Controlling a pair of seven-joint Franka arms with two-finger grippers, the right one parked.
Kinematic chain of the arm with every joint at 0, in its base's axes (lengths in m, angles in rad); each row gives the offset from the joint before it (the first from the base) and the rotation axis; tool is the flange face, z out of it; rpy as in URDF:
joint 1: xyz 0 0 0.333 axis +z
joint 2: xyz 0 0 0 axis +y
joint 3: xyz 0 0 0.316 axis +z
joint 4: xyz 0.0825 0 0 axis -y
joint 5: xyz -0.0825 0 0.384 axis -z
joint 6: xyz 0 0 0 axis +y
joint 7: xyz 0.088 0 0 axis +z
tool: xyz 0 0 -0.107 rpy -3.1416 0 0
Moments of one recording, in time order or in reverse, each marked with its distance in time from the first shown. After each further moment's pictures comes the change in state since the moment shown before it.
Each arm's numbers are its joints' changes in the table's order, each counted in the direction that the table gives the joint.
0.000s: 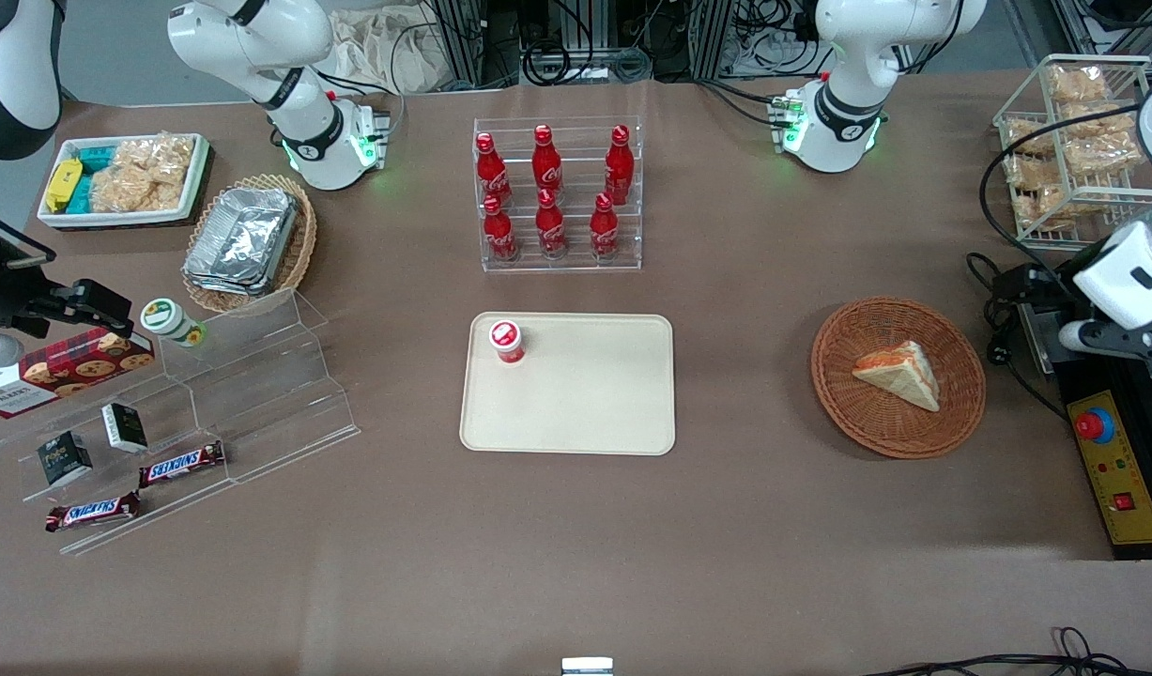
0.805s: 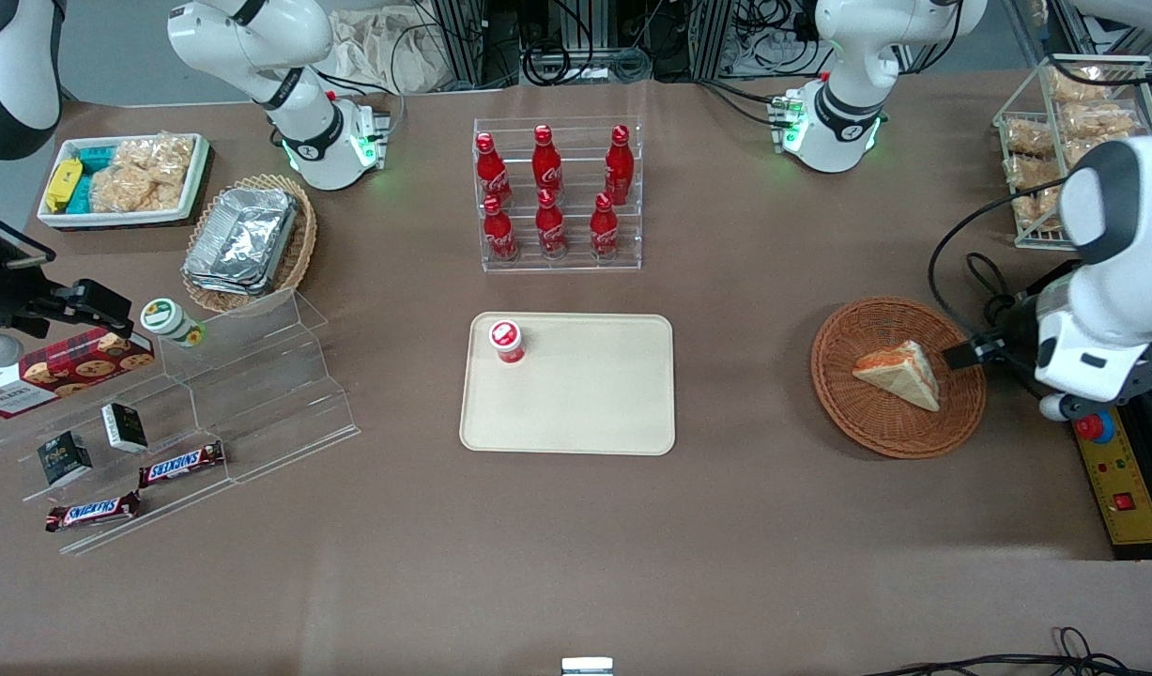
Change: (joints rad) arm -0.039 0.069 -0.011 -0.171 0.001 -0.265 0.725
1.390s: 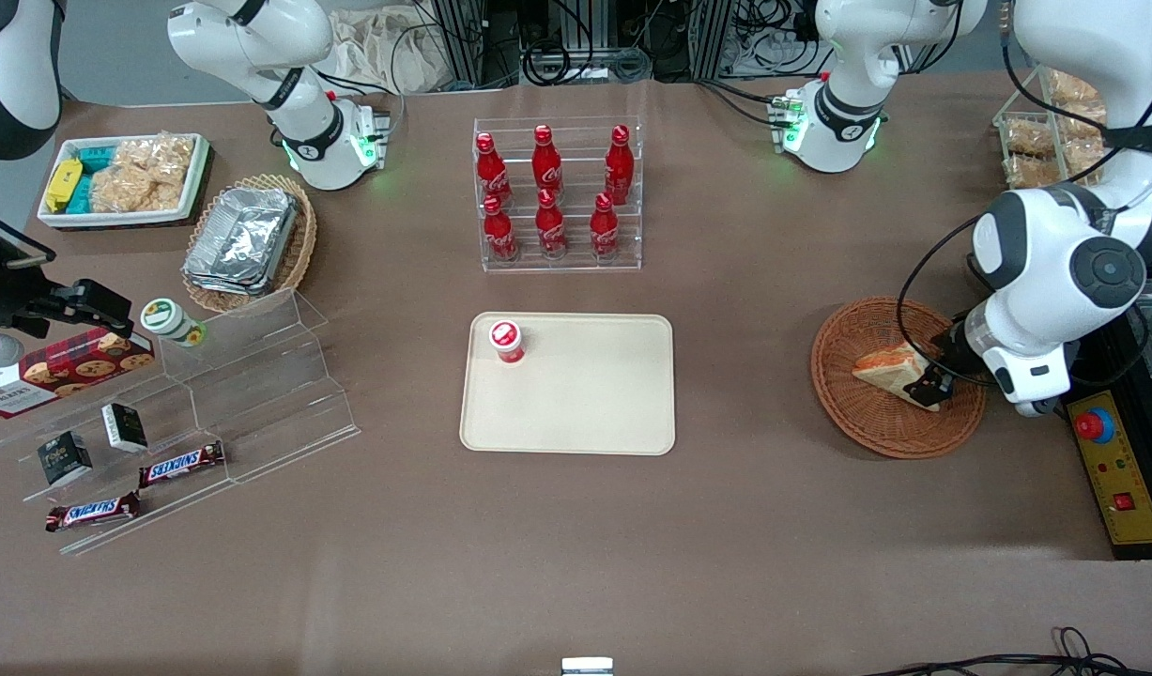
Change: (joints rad) arm 0.006 0.032 0.009 -0.282 -0.001 -0.387 0.501
